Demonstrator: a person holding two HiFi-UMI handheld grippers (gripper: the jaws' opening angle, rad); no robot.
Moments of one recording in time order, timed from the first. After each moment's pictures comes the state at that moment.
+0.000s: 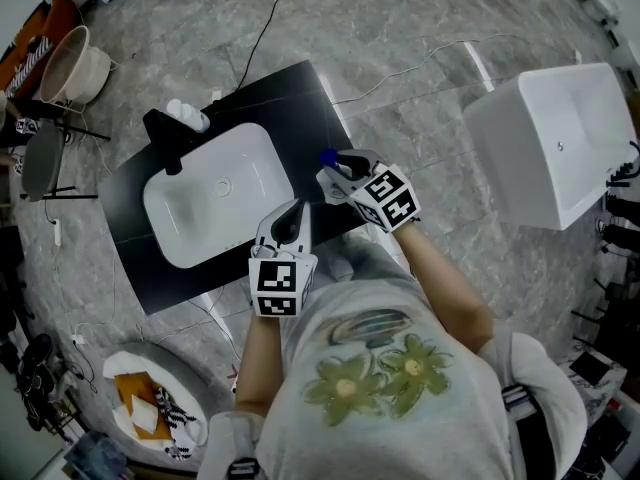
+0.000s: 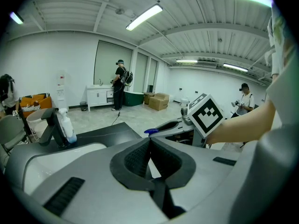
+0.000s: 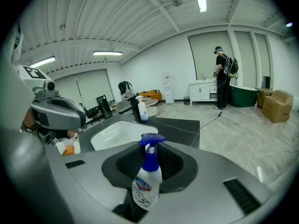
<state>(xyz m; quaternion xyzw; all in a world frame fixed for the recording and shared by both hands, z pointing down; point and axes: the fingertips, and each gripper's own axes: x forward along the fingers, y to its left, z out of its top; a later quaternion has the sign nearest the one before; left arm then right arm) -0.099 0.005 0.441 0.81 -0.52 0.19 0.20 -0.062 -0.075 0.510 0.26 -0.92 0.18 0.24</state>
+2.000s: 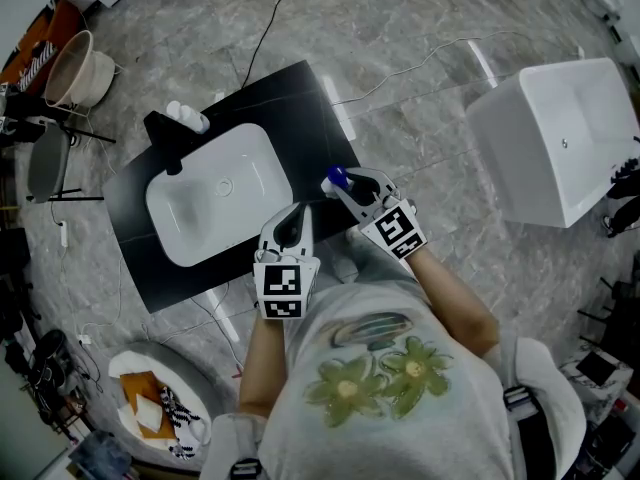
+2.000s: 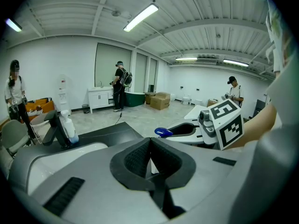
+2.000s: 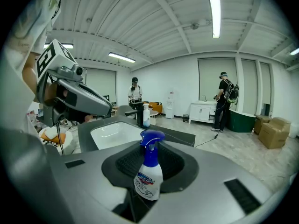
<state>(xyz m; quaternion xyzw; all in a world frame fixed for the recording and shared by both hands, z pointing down) -0.084 0.019 0.444 0.80 -0.53 0.21 0.18 -0.031 -0.029 0.492 0.28 -0.94 0.06 0.19</state>
